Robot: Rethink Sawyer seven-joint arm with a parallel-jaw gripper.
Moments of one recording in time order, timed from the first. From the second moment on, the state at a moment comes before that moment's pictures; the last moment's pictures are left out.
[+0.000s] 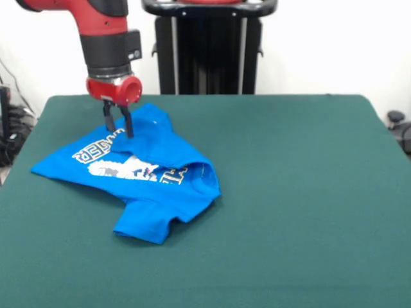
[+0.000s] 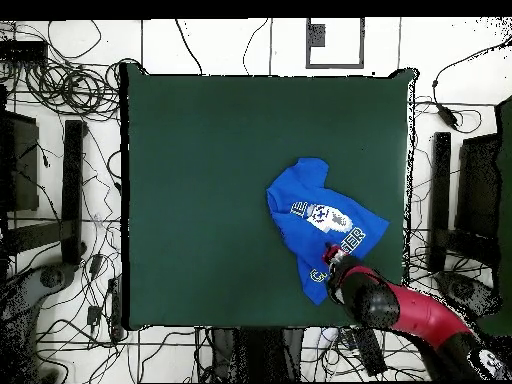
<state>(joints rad) -0.90 -0.56 0.26 1.96 -0.52 0.10 2.17</state>
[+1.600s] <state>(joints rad) -0.91 -0.48 0.33 1.86 -0.52 0.24 2.17</state>
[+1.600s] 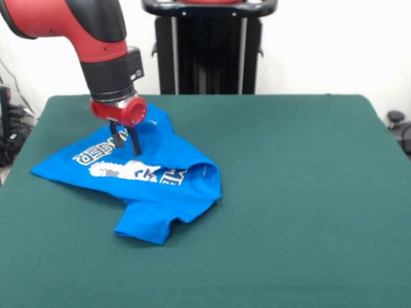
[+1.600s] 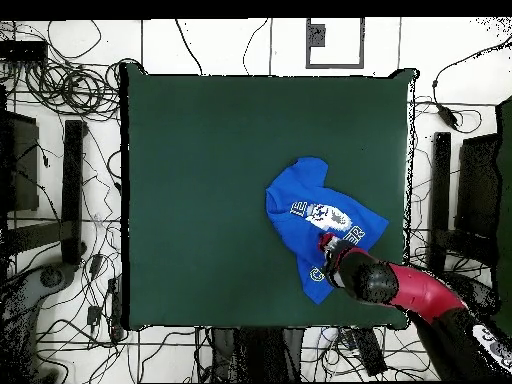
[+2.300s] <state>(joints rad) -0.90 -0.47 0.33 1.85 -0.52 0.24 2.17</state>
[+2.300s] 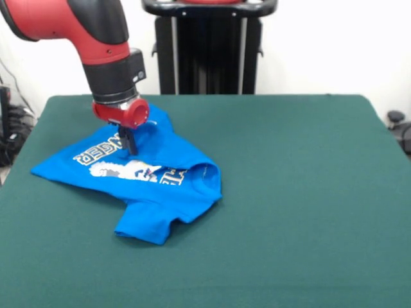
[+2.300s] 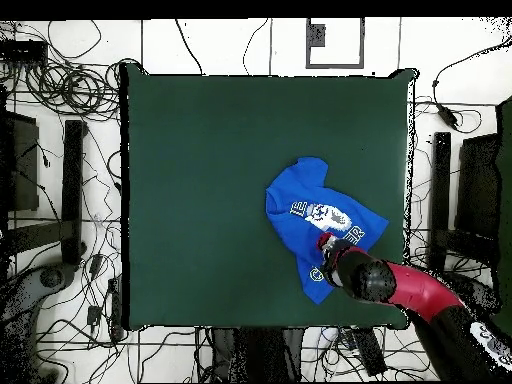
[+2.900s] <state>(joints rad) -0.83 -0.48 0.28 1.87 -0.52 0.14 2.17</state>
